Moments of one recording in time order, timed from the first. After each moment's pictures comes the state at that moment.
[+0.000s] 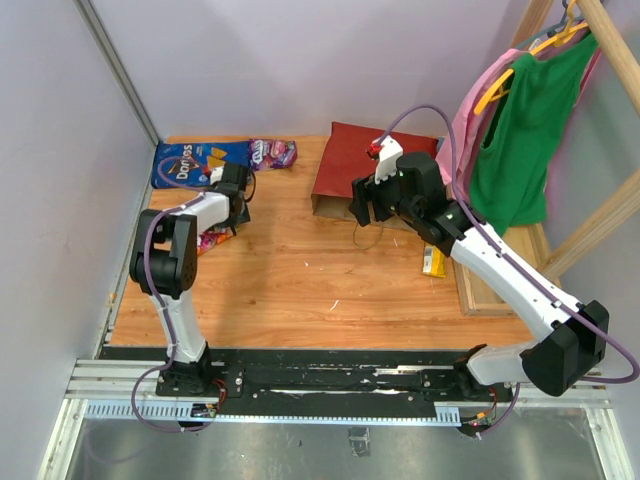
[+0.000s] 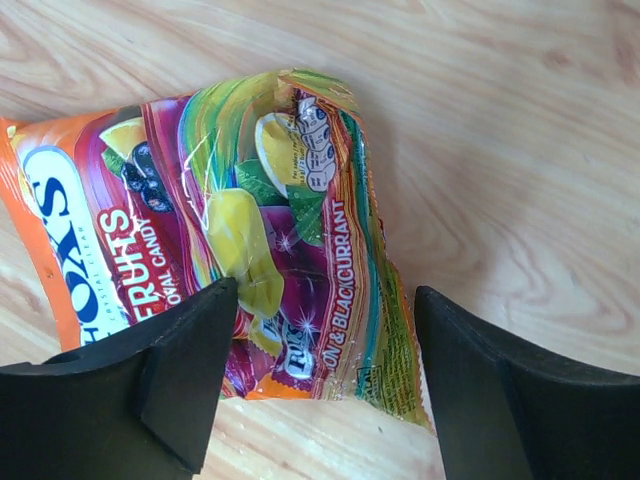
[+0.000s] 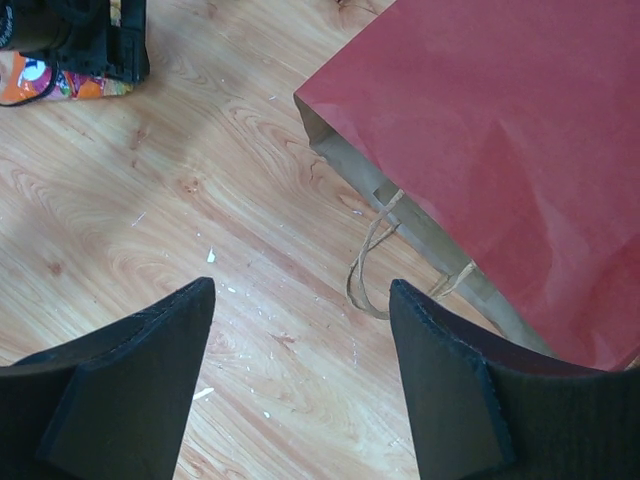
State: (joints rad) left arm -0.17 1.92 1.23 -0.36 -0.54 -0.42; right arm 0.60 1.33 1.26 -0.39 -0.06 0.04
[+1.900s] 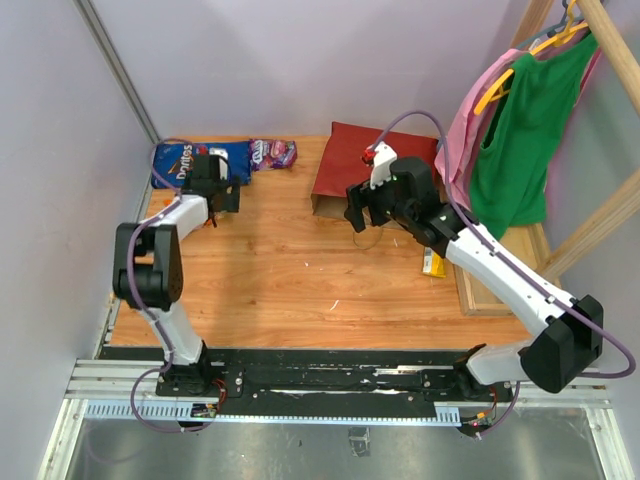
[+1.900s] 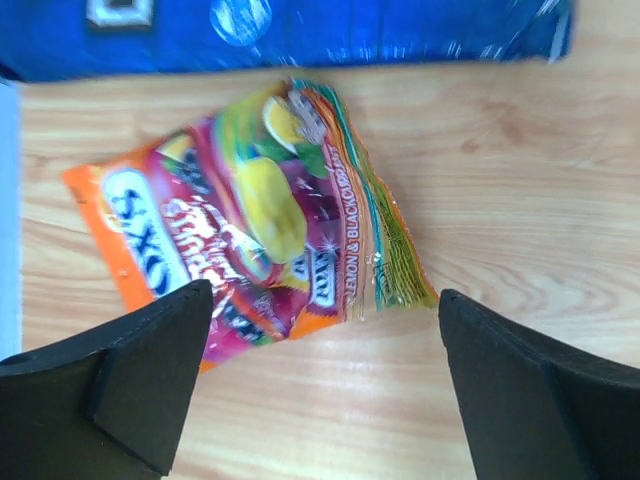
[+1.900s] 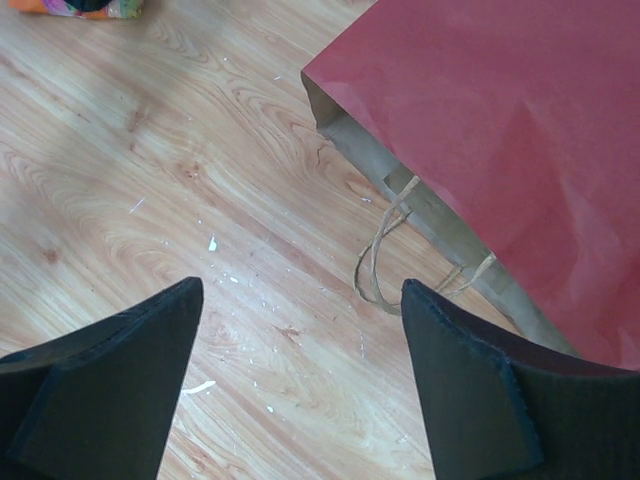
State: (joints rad) left arm -0.04 1.85 1.18 -0.11 -0.27 0.08; right arm 0.62 1.36 1.24 -0.39 -0.06 0.04
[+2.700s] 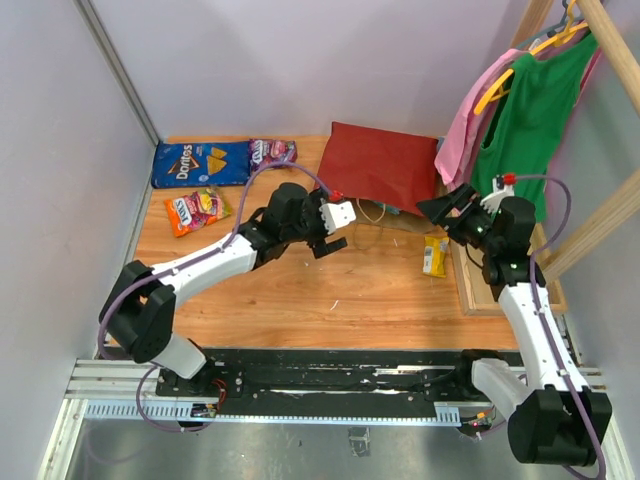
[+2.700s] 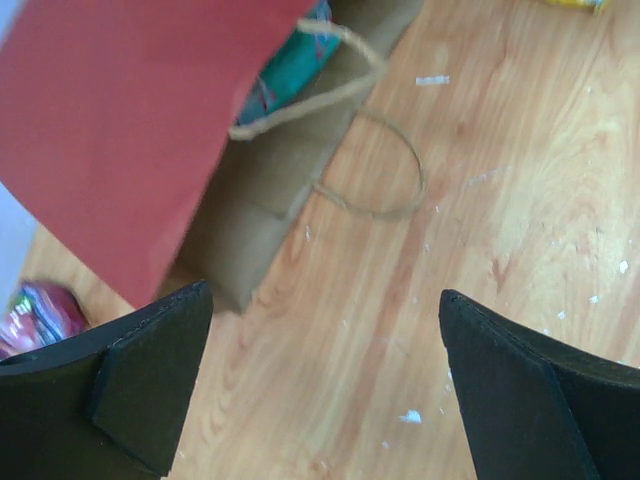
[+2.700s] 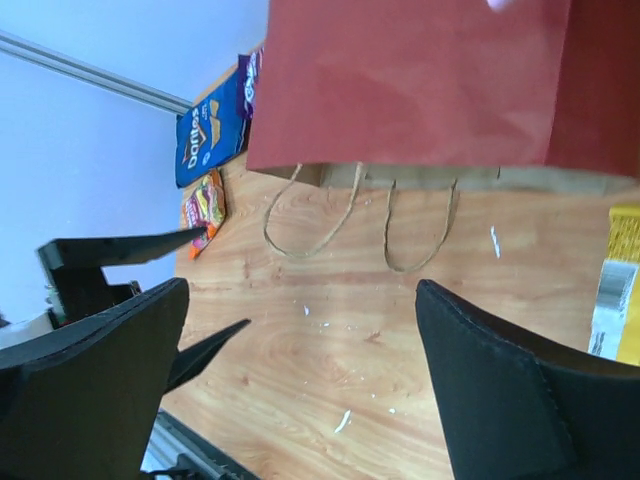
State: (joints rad) left arm -0.68 1.50 1.00 0.02 0.23 0.57; right arm -0.03 0.94 0.75 -0.09 -0.47 0.72
